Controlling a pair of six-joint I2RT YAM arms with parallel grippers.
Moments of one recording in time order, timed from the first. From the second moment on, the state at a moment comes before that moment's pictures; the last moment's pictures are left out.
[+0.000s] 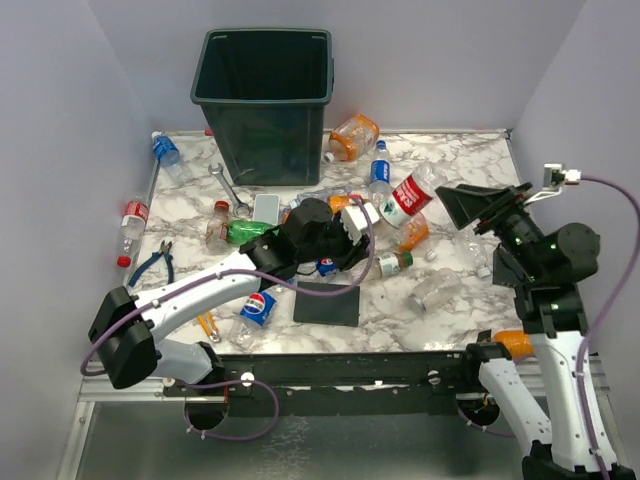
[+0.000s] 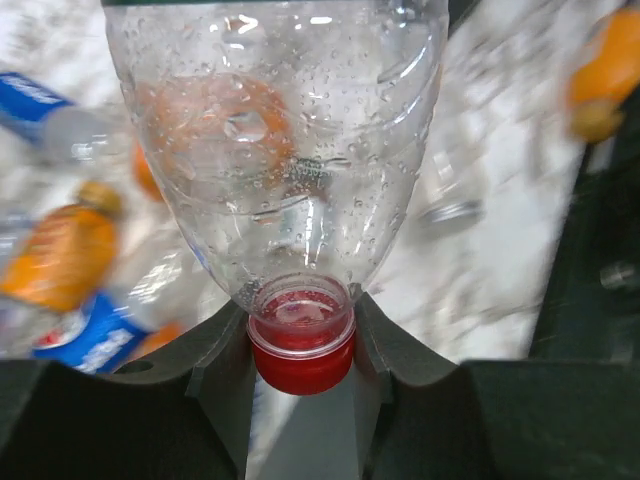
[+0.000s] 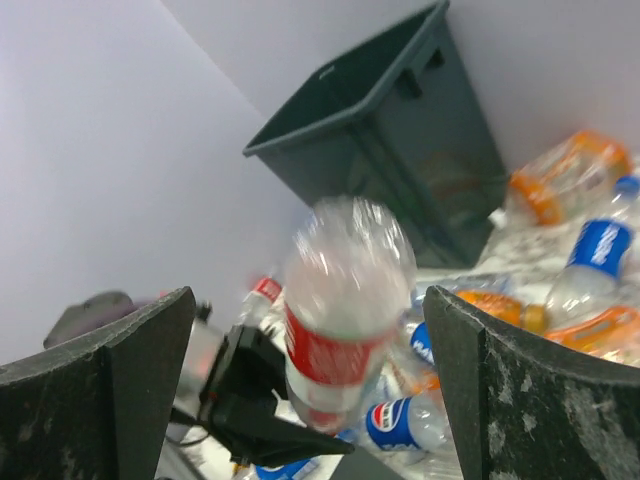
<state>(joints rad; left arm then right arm) -0.91 1.35 1.05 -0.07 0.28 0.01 0.05 0.64 0.81 0.07 -0.49 0.79</state>
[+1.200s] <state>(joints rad) -1.19 1.14 0.63 0.44 -0.44 1.70 0.44 1.04 0.99 -0.63 -0.79 0.26</state>
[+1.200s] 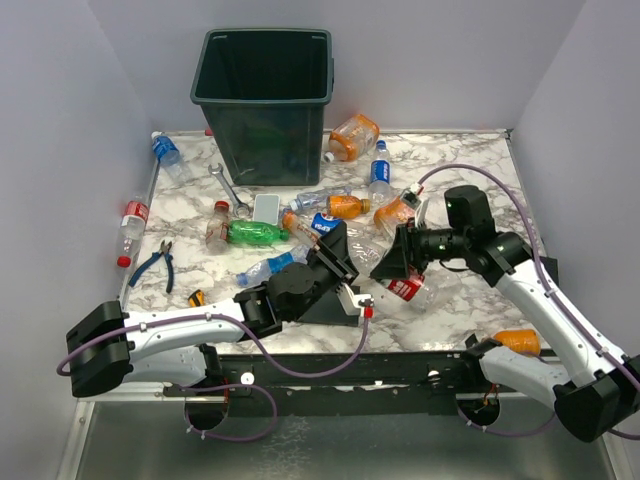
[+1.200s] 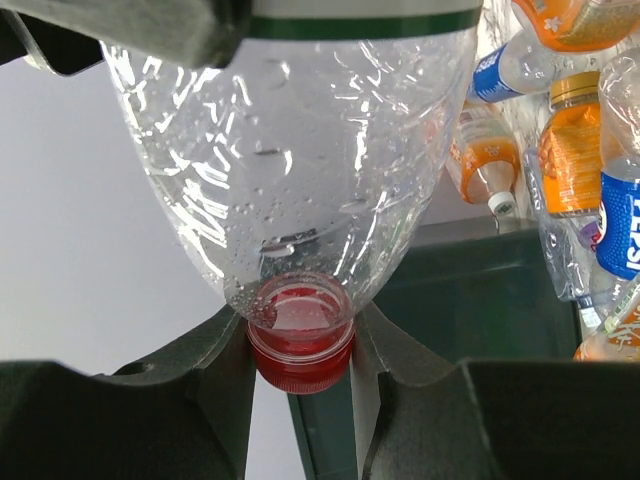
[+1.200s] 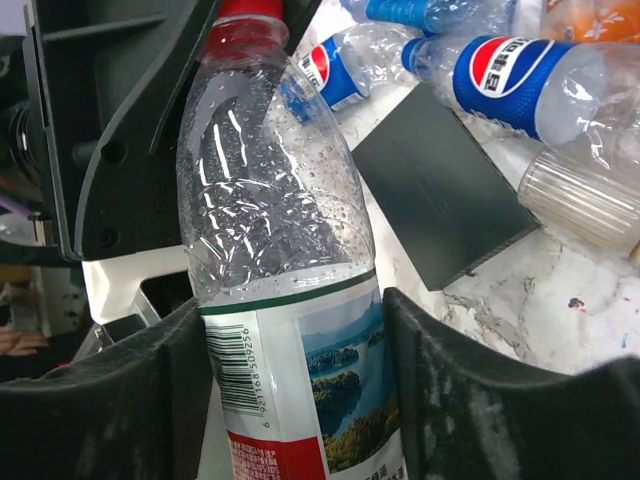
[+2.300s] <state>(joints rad) -0.99 1.10 1.00 0.31 -0.12 0.10 0.44 0.50 0.65 -0.03 -0.36 0.45</state>
